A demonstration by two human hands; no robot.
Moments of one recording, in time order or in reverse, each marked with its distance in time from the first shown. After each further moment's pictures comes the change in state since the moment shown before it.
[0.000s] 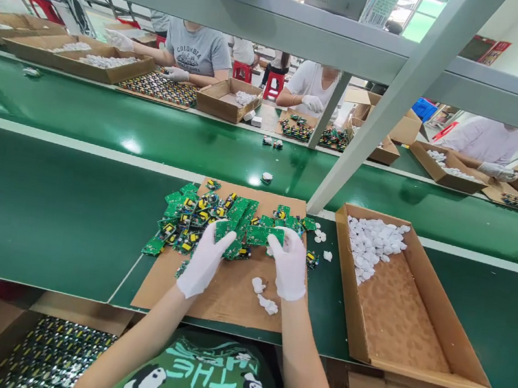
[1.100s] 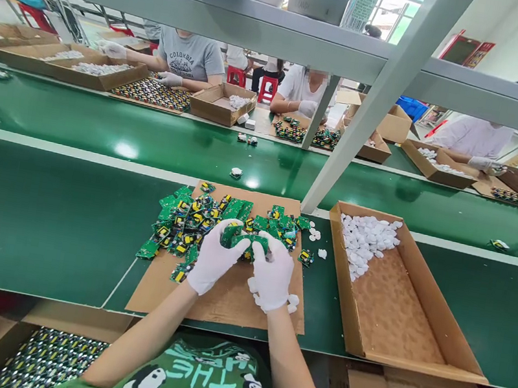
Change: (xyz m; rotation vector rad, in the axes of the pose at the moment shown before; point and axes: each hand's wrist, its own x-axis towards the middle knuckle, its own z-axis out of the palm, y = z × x) left_hand -0.001 0.012 0.019 0.240 -0.054 0.260; right_hand -0.022 0.010 0.011 -0.259 0.130 -0.202
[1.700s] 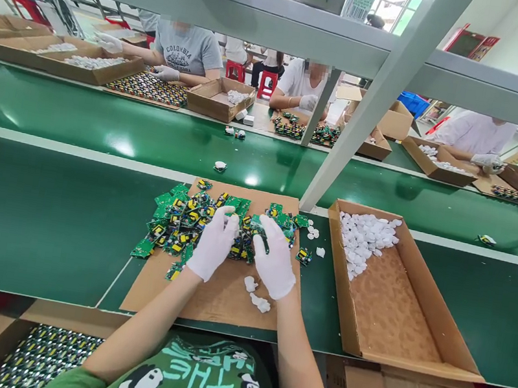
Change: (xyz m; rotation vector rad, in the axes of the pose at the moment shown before) left_hand 0.024 -0.007 0.005 0.057 -0.021 -0.044; right_hand 0.027 0.009 -0.011 -0.227 -0.272 -0.292
